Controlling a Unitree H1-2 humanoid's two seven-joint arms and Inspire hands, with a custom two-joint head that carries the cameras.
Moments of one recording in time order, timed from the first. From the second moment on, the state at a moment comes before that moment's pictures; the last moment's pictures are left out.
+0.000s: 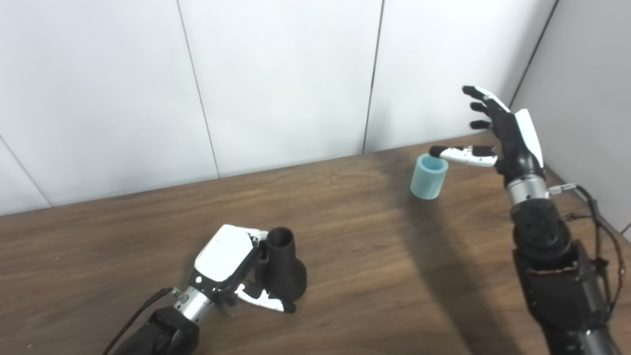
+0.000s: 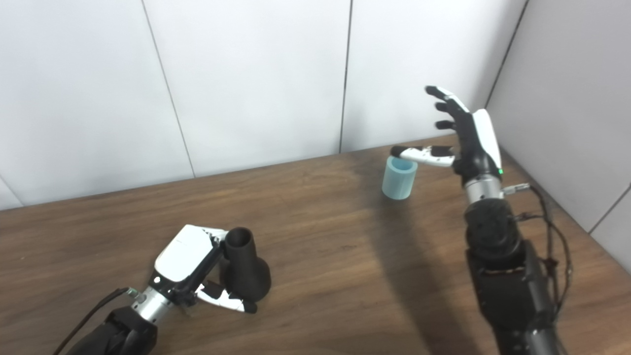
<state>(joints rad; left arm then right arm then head) -0.52 0.27 -0.66 0.55 0.87 -0.47 0.41 -0.26 -0.45 -0.29 -0.16 -0.25 0.30 -0.04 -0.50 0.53</state>
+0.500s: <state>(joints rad) -0.53 0.29 -0.68 0.55 0.84 -0.48 0.42 -0.30 -0.47 -0.23 0.05 -0.19 0.30 0.03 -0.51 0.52</state>
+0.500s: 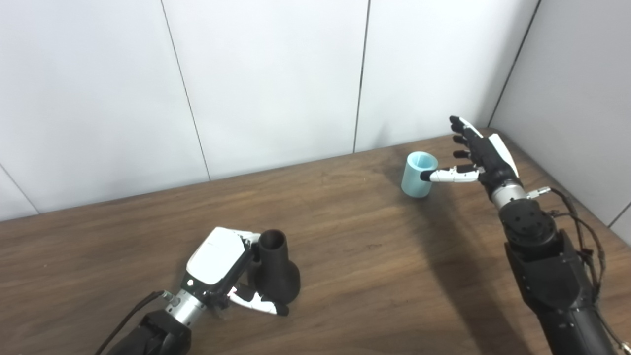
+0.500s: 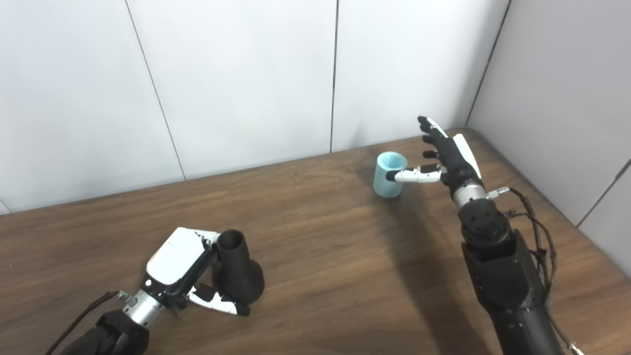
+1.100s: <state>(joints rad) -0.53 0.30 -0.70 0.55 0.82 -0.48 0.42 -0.35 -0.48 -0.13 0.32 -0.24 0.20 -0.01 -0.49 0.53</state>
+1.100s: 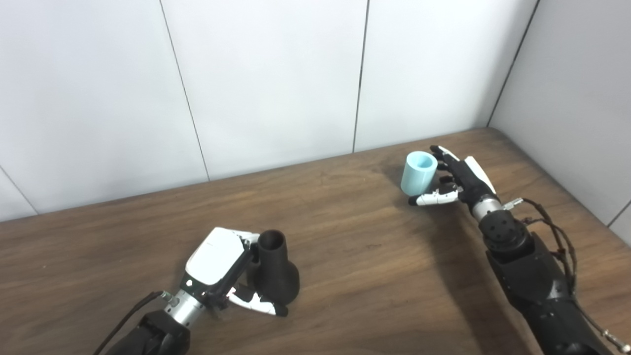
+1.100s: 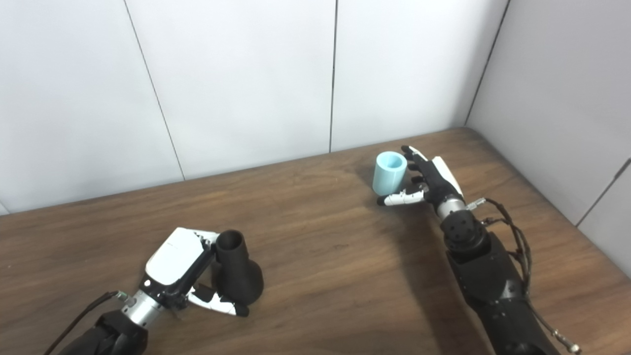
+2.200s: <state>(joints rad) -0.53 0.31 -0.69 0.55 0.81 -0.48 0.41 -0.42 -0.43 -0.06 0.39 -0.23 0.12 -0.08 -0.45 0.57</state>
